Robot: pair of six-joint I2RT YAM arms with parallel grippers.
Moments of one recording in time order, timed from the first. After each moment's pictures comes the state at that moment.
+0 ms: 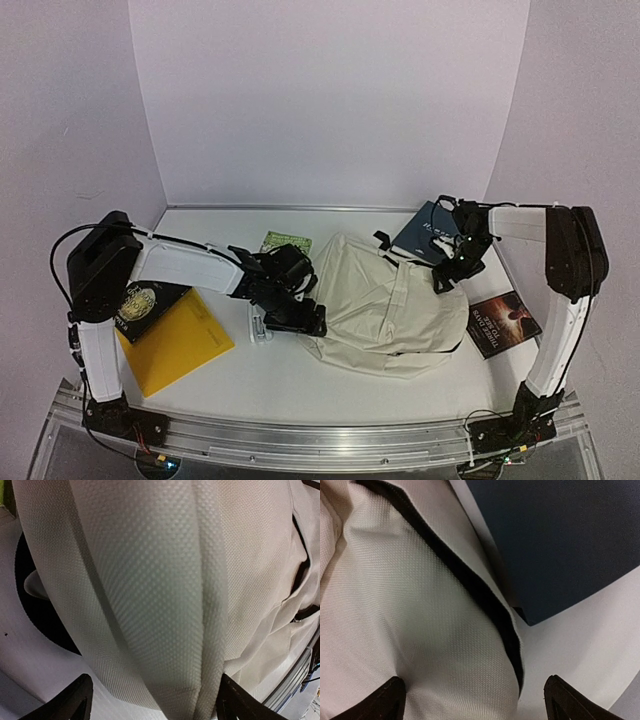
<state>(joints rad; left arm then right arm) -0.95 1.93 1.25 -0.40 0.16 -0.63 0.16 1.96 1.38 -0.76 -0.03 -0.38</state>
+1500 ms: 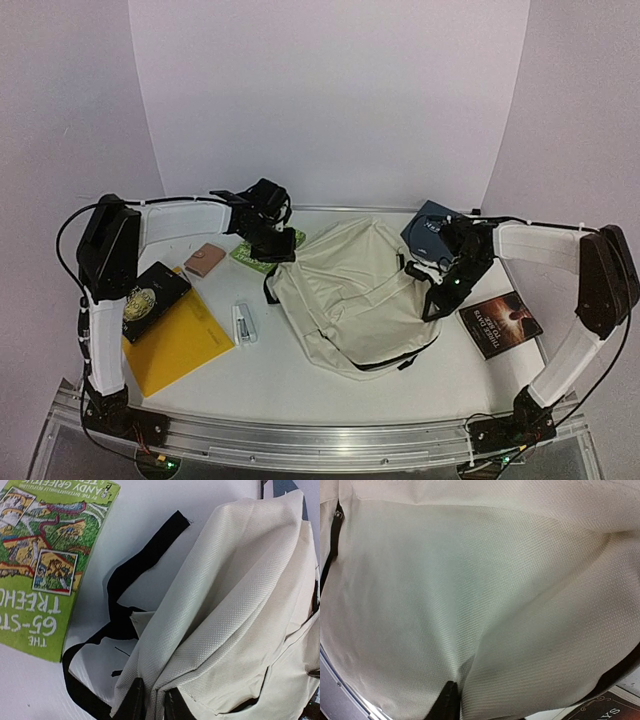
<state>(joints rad) -0.67 2.08 1.68 -0.55 0.10 -0.52 0.38 1.66 1.11 -0.89 -0.32 -0.36</state>
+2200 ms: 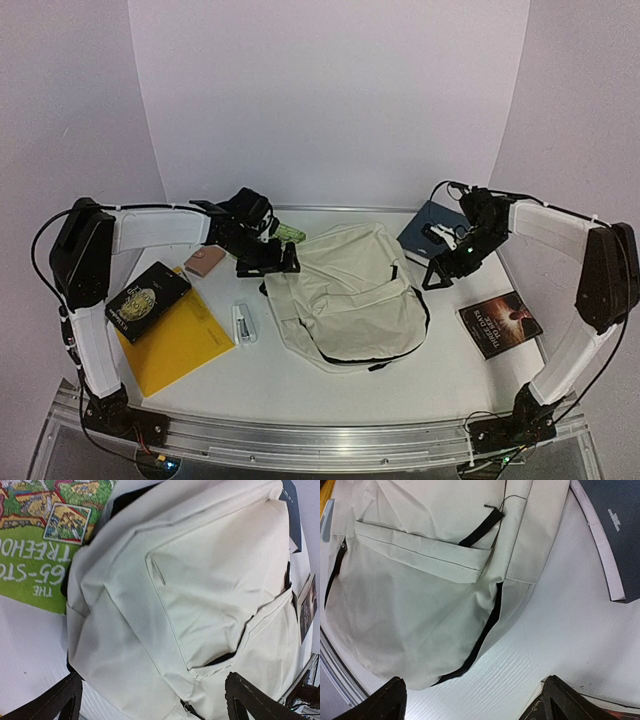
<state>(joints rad) -0.65 1.90 1.44 -0.50 0.18 -0.54 0.23 1.66 1.29 -0.92 -0.37 -0.36</state>
